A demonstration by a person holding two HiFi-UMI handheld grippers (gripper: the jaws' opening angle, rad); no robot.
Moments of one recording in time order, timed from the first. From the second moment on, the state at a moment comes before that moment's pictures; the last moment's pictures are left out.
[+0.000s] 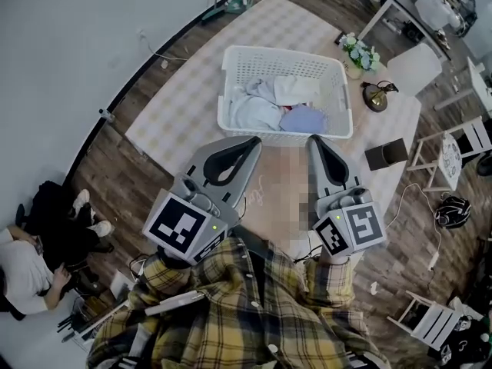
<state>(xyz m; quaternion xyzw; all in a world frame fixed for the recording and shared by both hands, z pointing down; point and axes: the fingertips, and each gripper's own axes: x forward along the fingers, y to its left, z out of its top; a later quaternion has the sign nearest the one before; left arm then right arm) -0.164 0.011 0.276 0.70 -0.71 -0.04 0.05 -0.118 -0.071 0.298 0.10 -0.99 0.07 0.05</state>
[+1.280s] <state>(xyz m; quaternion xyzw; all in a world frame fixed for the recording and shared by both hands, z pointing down) -0.227 -0.111 0.311 0.83 -0.55 0.02 0.09 -0.172 -0.160 0.331 0.27 -0.96 0.07 0.10</state>
